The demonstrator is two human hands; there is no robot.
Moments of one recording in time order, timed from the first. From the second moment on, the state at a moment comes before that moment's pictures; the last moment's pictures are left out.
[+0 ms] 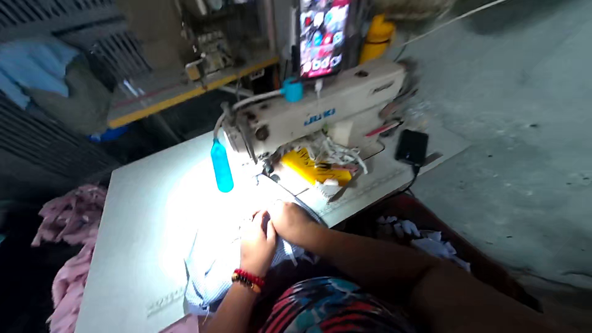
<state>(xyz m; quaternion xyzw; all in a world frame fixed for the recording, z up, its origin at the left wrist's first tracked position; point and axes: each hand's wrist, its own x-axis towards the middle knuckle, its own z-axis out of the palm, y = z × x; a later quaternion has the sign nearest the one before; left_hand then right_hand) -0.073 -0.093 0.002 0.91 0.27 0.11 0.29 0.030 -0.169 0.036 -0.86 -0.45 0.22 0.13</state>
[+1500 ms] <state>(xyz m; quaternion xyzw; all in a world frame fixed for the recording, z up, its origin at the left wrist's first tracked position) -0.075 -0.102 0.000 0.89 0.29 0.16 0.31 0.131 -0.222 0.143 -0.83 -0.38 -0.29 0.29</state>
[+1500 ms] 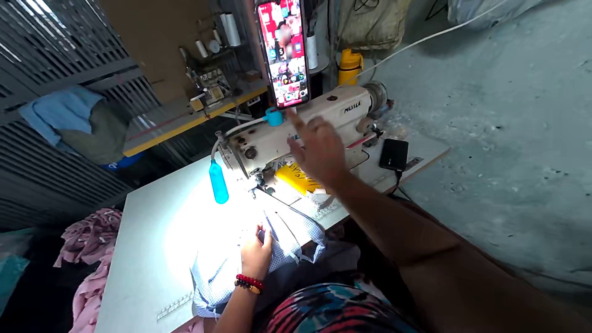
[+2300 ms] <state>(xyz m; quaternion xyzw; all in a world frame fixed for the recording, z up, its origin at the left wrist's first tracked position) -0.084 -0.108 -0.008 0.86 0.27 0.24 0.36 0.197 -0.228 0.178 -0.87 -0.32 -0.32 0.18</state>
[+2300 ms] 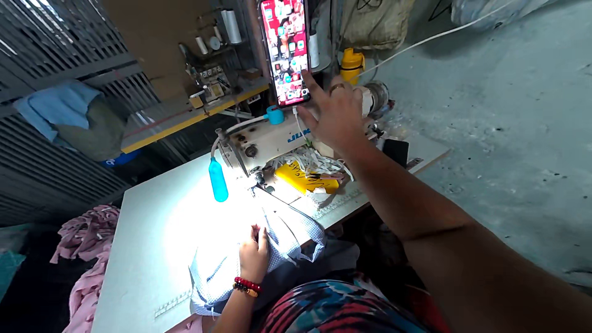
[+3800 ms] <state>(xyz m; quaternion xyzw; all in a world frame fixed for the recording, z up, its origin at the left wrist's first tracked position) -0.136 -0.171 0.026 0.90 -0.11 -0.07 0.41 -0.017 -0.286 0.018 -0.84 -0.39 0.13 0.36</state>
